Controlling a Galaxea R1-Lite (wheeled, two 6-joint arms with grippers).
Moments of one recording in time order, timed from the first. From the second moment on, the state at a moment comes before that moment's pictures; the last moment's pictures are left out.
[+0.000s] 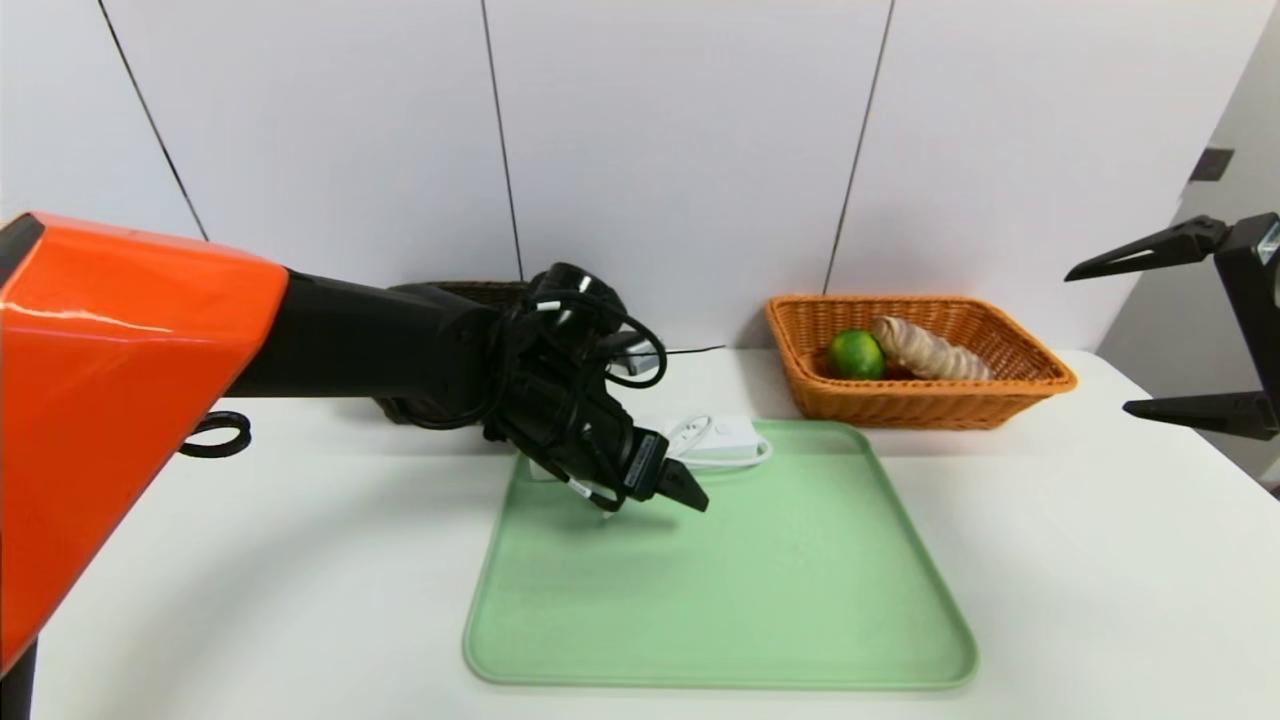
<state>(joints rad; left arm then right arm) -0.60 2.09 -1.57 0.35 -0.39 -0.08 -0.06 1.39 -1.31 0.55 0.41 0.96</state>
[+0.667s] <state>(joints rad) -0.60 2.13 -1.59 0.35 -0.39 -0.09 -0.07 1.40 -1.31 0.55 0.41 0.95</state>
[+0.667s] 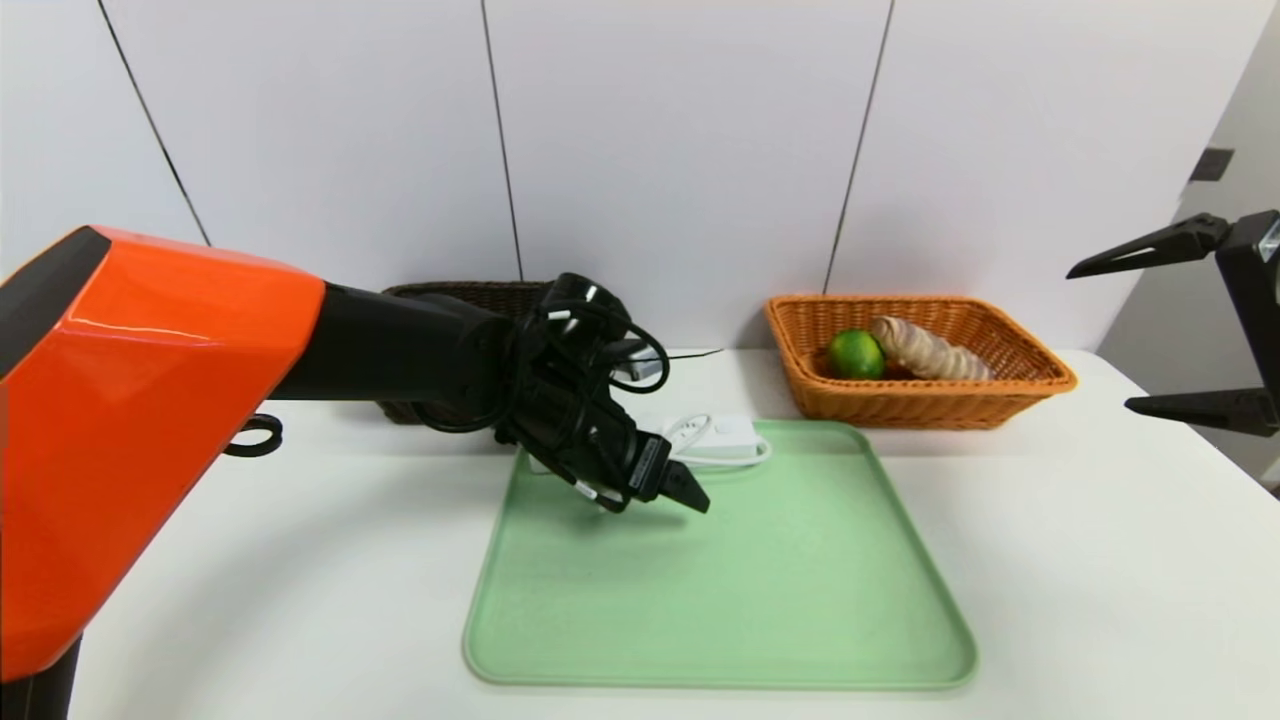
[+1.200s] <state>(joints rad) -0.60 2.15 -1.60 0.33 -0.40 -0.10 -0.07 1.40 -1.31 0.53 0.41 0.95</state>
